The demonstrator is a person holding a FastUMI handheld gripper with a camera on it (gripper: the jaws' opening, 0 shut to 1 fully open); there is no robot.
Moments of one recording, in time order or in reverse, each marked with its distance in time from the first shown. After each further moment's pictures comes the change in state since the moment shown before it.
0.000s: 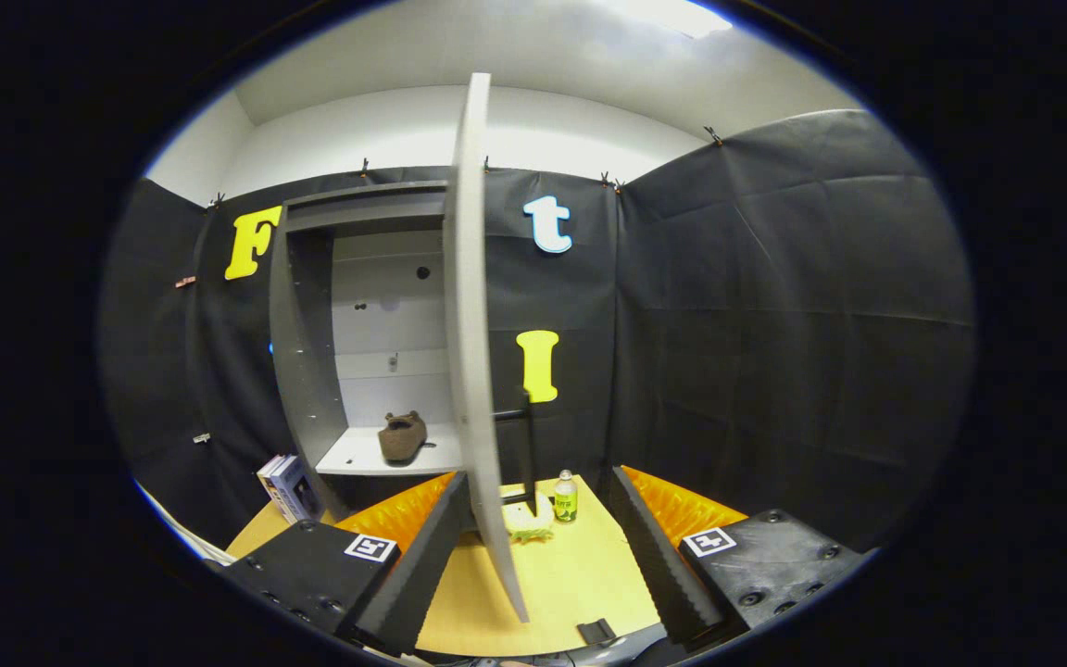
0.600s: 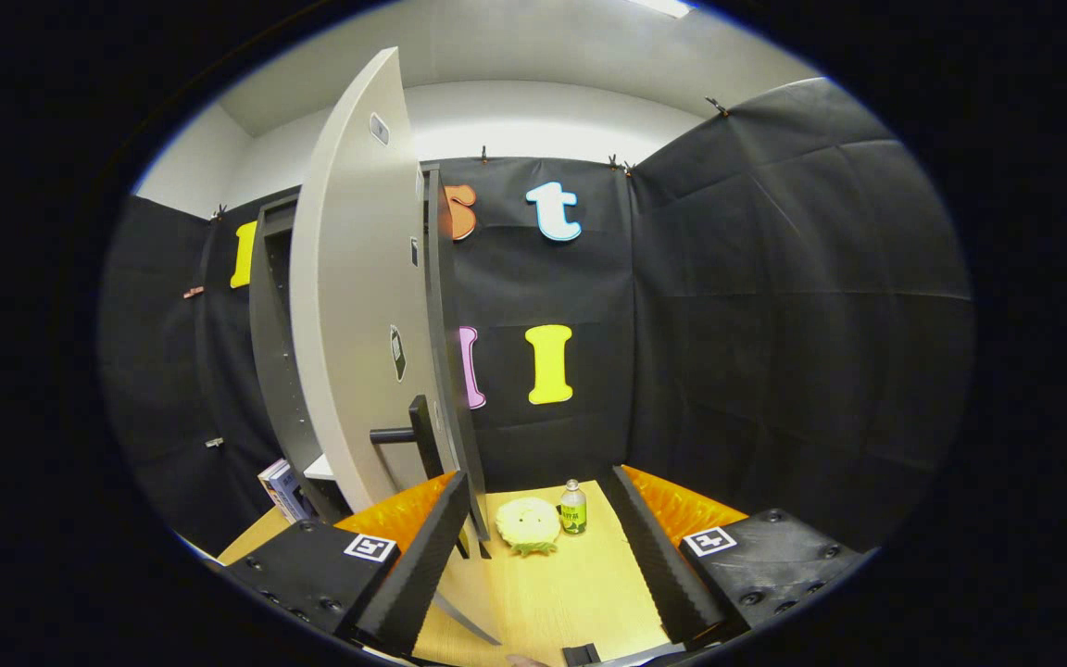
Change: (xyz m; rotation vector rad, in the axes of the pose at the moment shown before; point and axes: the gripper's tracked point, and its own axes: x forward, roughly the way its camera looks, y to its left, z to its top) arm 0.090 -0.022 -0.006 0.039 0.022 0.123
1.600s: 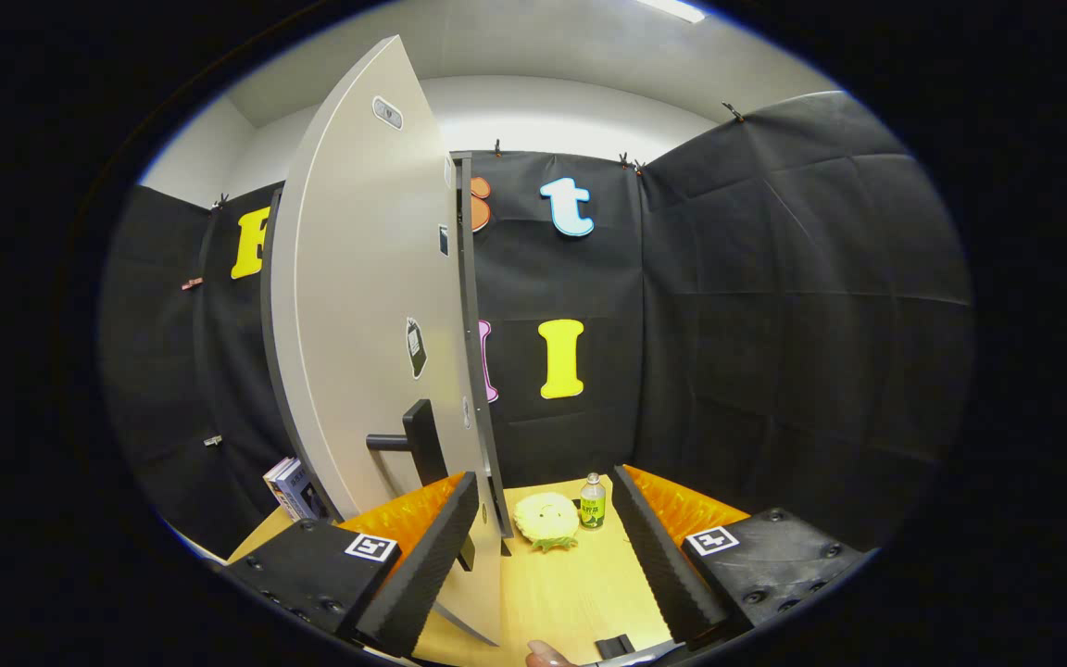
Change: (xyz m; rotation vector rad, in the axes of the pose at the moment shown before) arm -0.010 0.069 -0.011 -0.020 0.019 -0.051
